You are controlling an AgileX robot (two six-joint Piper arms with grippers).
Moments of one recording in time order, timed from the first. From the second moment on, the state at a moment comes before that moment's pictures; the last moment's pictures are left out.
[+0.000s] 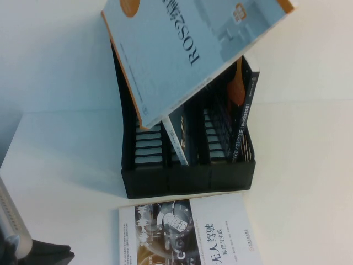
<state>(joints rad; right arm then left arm) 0.60 1.69 -2.33 0.24 1.30 0.16 -0.43 0.66 -0.70 -0.42 0.95 0.71</state>
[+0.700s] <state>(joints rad) 0.60 1.83 -2.37 0.13 1.29 0.41 -0.43 0.66 -0.70 -0.44 1.00 0.65</state>
